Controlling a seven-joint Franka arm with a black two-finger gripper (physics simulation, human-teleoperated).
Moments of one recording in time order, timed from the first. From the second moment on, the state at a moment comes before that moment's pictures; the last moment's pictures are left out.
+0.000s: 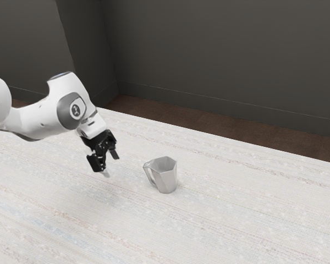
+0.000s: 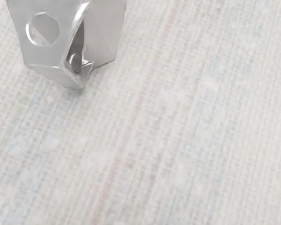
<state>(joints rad) -0.05 0.13 0.13 -2.15 -0.40 2.27 1.57</state>
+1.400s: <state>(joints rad) -0.07 0.32 0.02 -2.03 -0.48 2.40 1.45</state>
